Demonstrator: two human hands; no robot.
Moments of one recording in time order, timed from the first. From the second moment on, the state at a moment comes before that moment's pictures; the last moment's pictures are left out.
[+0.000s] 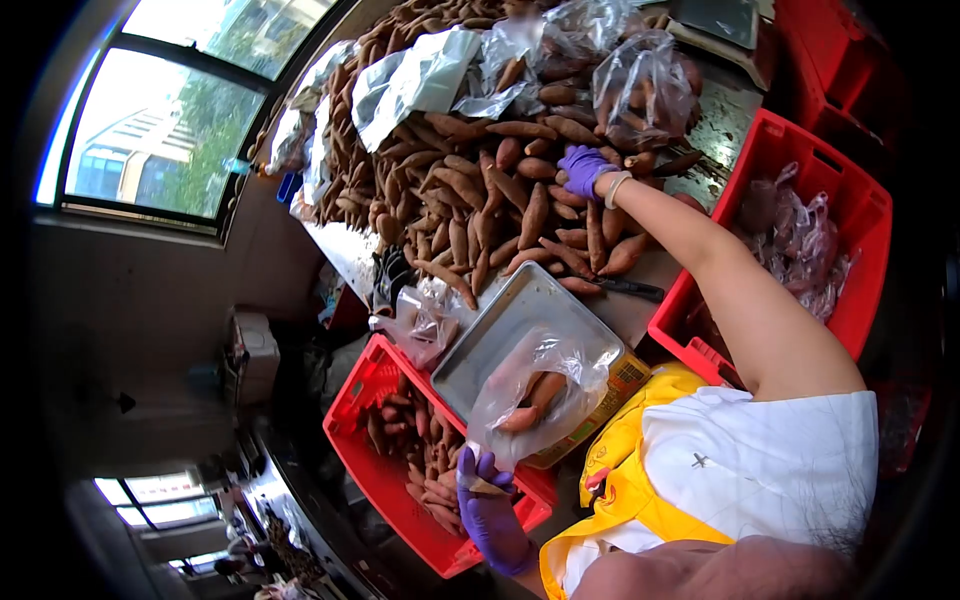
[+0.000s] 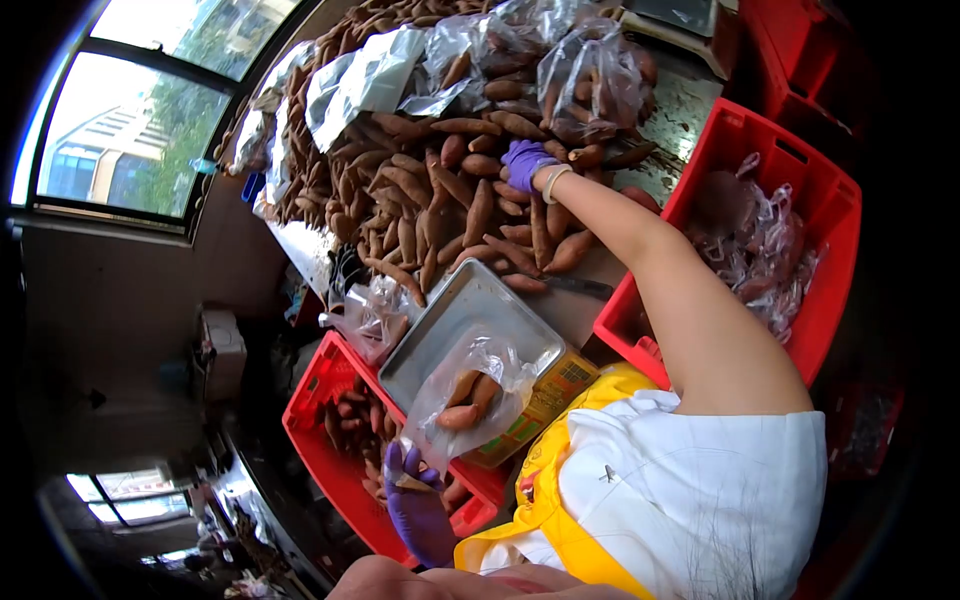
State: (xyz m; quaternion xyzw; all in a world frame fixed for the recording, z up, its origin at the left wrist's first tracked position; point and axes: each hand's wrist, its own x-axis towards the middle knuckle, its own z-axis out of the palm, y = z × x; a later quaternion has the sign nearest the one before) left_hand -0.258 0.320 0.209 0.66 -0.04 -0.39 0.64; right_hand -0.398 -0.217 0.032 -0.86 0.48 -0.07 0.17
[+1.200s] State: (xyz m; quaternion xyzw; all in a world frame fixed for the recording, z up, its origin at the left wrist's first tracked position) left_hand -0.298 0.312 0.241 0.56 -0.19 -0.47 0.66; right_hand -0.349 -0.320 -0.001 -0.54 0.41 -0.14 0.72
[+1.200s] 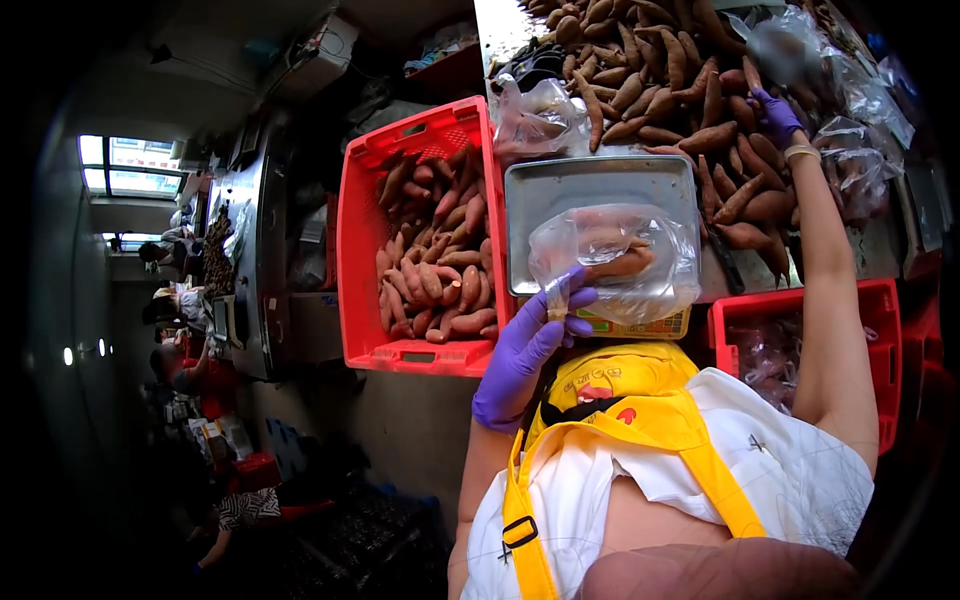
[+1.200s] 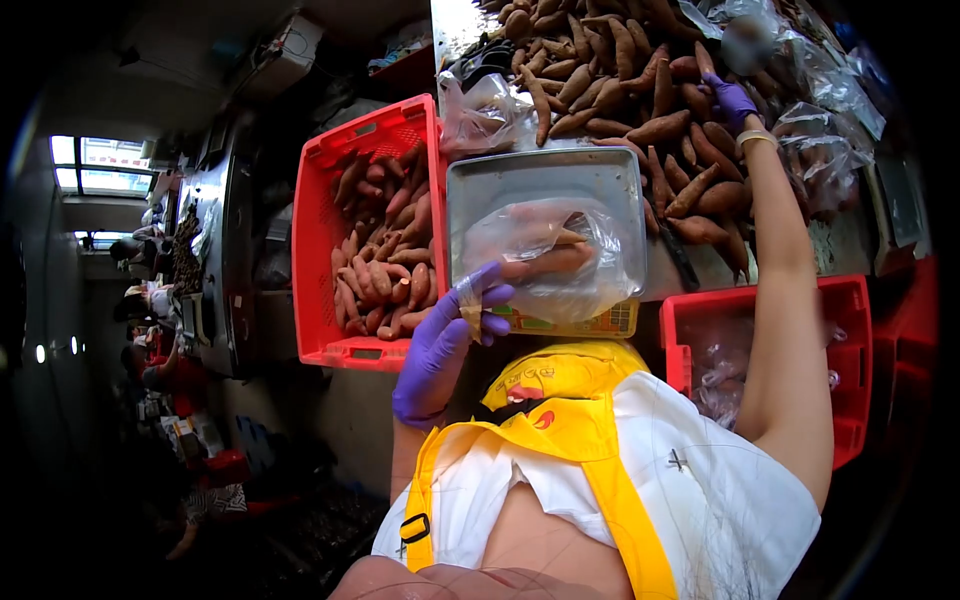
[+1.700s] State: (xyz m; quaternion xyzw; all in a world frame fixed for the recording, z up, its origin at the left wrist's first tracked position) left_hand -0.249 0.298 0.224 0.59 -0.26 -0.32 0.70; right_hand -0.353 0.079 0.183 -0.91 -0.06 -0.05 0.40
